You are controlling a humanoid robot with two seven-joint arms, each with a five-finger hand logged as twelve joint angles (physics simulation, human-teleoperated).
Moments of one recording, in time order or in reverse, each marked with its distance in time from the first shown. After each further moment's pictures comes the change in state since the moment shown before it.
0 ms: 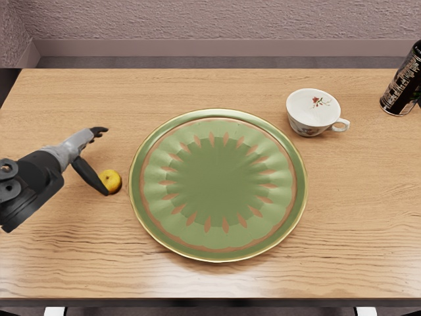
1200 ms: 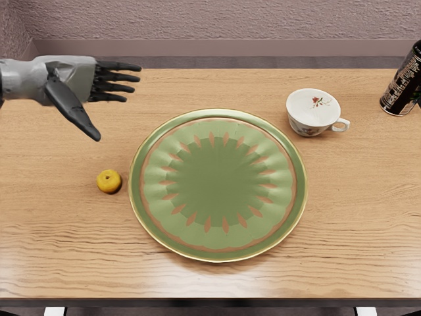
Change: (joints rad) left arm 0.114 0.082 -0.836 0.243 -0.648 -1.064 0.067; right arm 0.002 0.000 -0.001 0.004 0.000 0.000 0.000
